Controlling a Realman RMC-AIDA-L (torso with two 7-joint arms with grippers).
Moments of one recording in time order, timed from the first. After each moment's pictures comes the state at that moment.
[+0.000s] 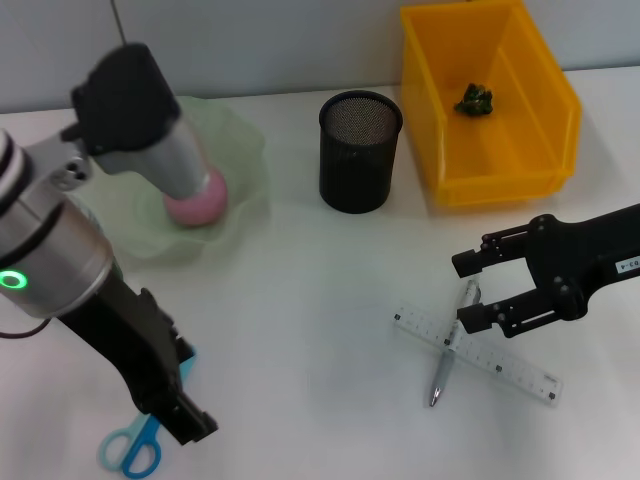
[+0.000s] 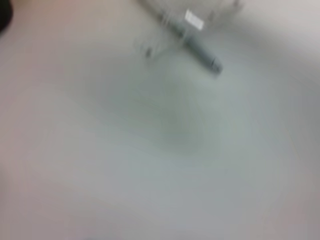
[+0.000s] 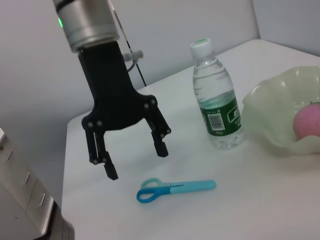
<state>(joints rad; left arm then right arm) -0.68 -2.07 1.43 1.51 2.43 1.97 -2.40 0.59 1.95 -0.74 -0.79 -2.15 -1.87 1.58</state>
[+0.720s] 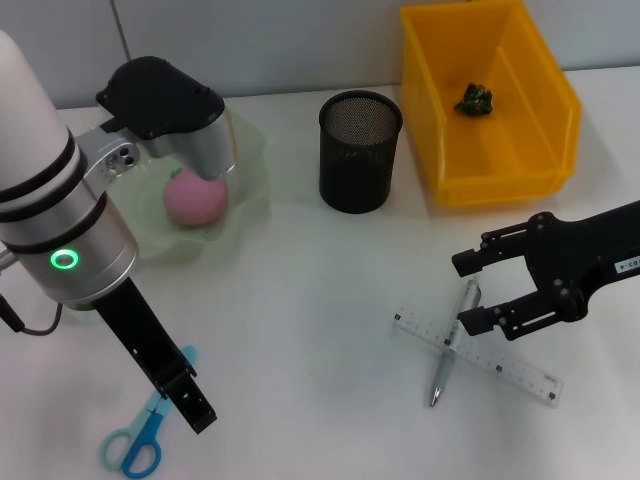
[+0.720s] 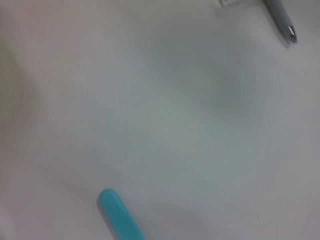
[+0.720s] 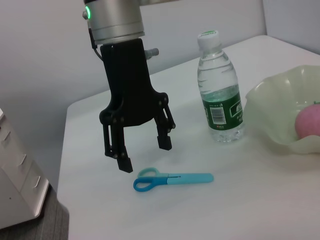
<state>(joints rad) -0.83 -2.08 1.49 1.30 2.55 1.95 -2.70 0.60 1.95 -0.76 -0.82 -2.16 -1.86 1.53</state>
